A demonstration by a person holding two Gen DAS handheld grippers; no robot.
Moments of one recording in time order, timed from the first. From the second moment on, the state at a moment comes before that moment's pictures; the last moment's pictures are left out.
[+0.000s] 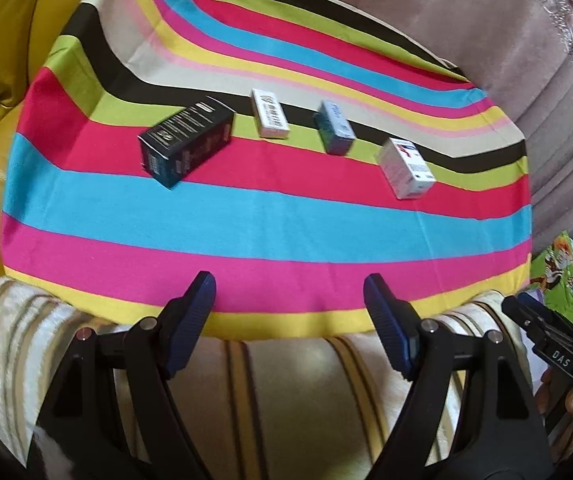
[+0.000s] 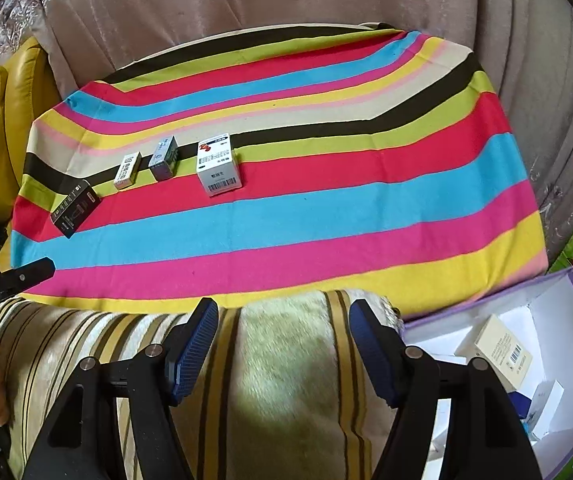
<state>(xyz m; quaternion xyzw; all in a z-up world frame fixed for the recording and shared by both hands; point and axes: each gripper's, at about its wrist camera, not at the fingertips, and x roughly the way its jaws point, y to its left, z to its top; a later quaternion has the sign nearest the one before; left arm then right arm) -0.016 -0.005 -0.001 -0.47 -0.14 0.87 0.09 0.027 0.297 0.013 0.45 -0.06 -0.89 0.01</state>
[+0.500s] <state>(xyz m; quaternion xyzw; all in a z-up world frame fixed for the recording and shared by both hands) -0.053 -0.047 -0.017 -0.48 -0.15 0.86 -0.01 -0.033 0.266 0.010 0.45 -0.06 -0.89 0.04</state>
